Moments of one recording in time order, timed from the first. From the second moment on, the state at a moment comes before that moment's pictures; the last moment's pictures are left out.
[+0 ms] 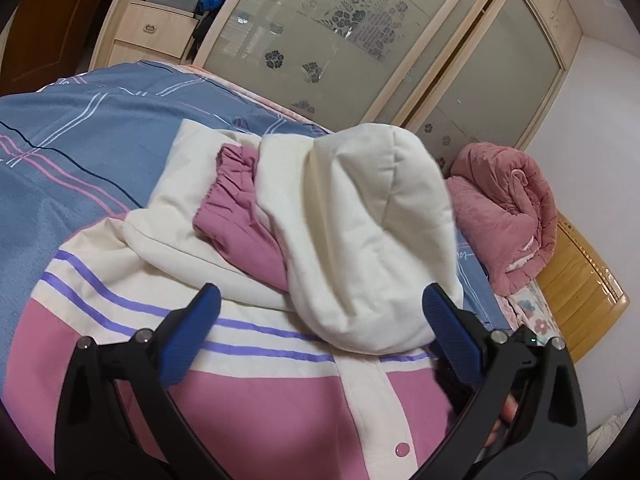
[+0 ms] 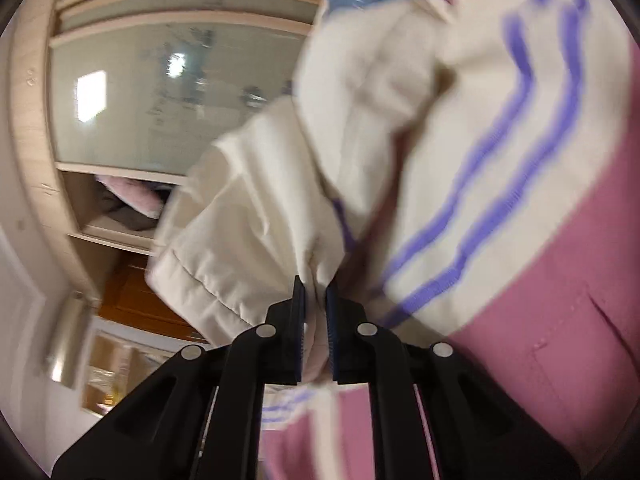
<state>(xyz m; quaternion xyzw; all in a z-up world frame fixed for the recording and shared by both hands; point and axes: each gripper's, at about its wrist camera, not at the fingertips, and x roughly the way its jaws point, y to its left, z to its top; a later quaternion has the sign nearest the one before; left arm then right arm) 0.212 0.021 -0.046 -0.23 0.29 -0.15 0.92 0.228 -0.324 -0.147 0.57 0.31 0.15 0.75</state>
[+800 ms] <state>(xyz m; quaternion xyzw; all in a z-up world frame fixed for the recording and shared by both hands) 0.206 0.048 -0.033 -0.22 0.24 -0.09 0.94 0.365 -0.168 0.017 -0.01 0.30 0.05 0.95</state>
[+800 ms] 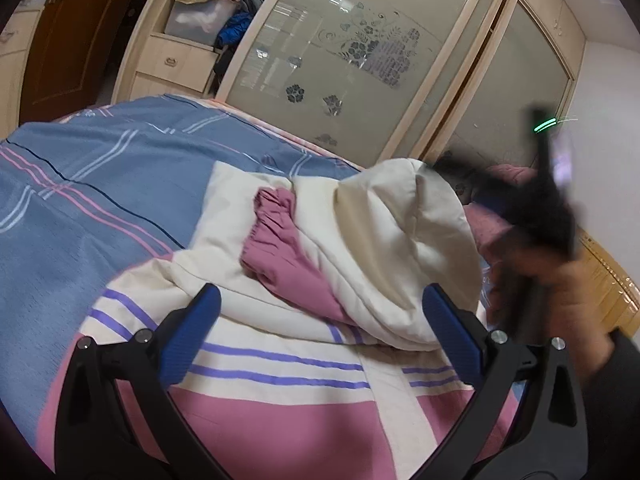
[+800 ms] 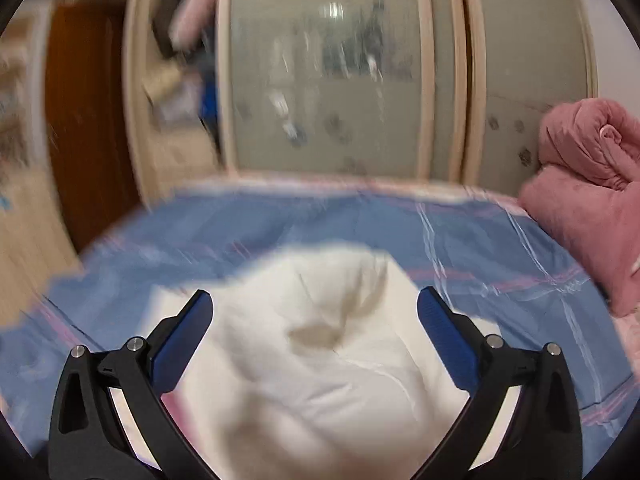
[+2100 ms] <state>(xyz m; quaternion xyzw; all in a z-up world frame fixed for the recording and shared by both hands) 0.470 -0.138 -0.049 0.05 0.38 -0.08 0.92 0.214 -0.340 -0.066 0.24 0.26 0.02 0.93</state>
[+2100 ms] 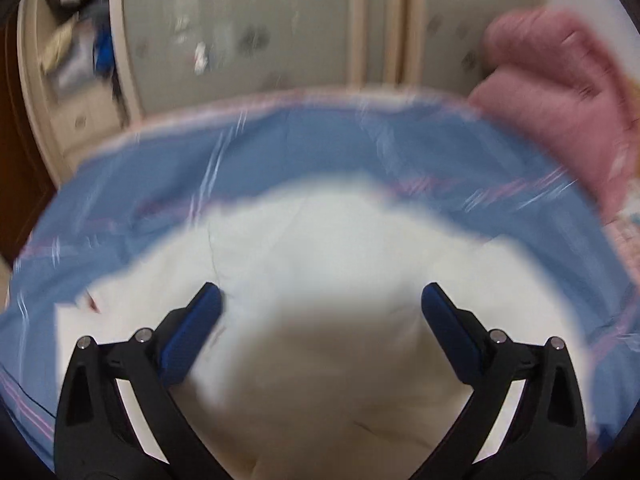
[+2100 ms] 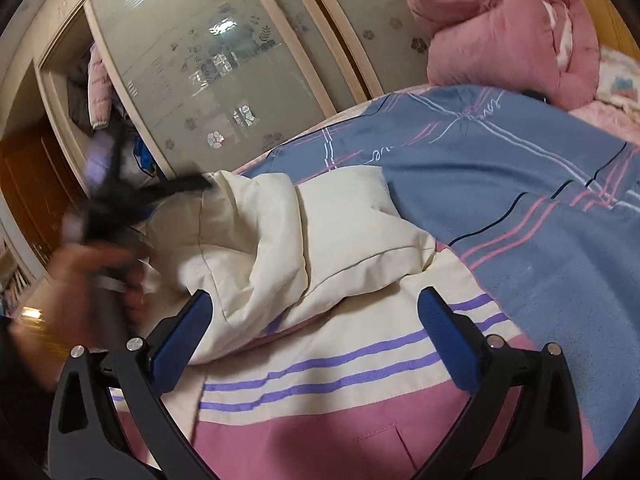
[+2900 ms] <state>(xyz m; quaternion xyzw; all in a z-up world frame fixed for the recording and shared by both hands) 0.235 -0.089 0.035 0.05 0.24 -0.09 0.97 0.184 -0.326 -0.036 0.22 0.24 0.05 0.94</state>
